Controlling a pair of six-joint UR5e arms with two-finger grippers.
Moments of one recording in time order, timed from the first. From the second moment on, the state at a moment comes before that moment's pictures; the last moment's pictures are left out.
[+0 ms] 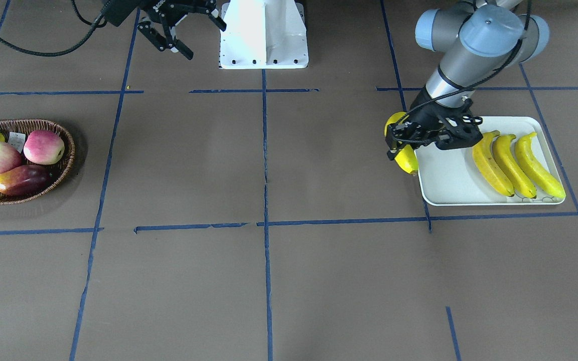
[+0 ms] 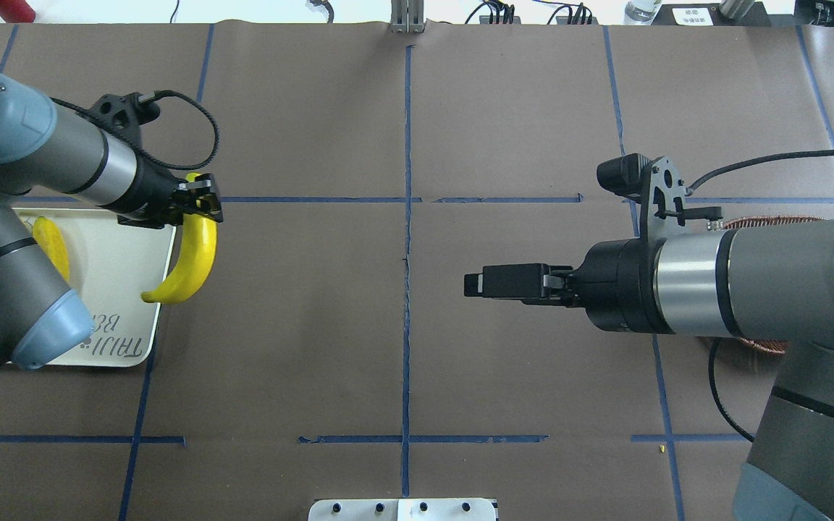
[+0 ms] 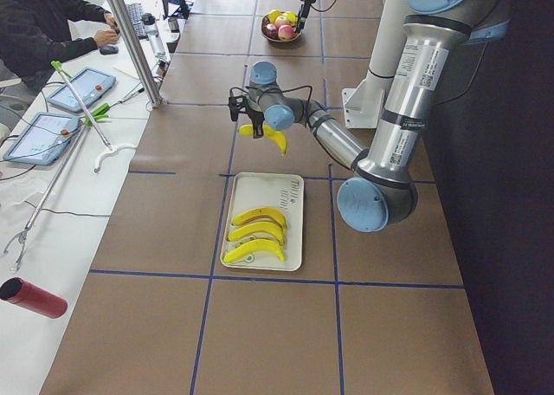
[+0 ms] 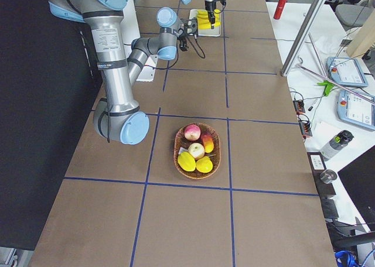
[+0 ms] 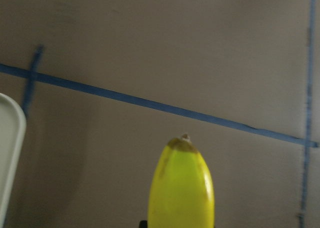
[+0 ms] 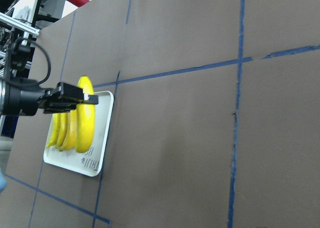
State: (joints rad) left arm -0.81 -1.81 -1.86 -1.90 -2.06 -1.27; right arm 0.55 -1.36 2.26 -1.02 1.85 1.40
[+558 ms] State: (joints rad) left arm -0.81 -1.68 -1.80 -1.90 -1.98 -1.18; right arm 0.67 -1.39 2.25 -1.18 1.88 1.34
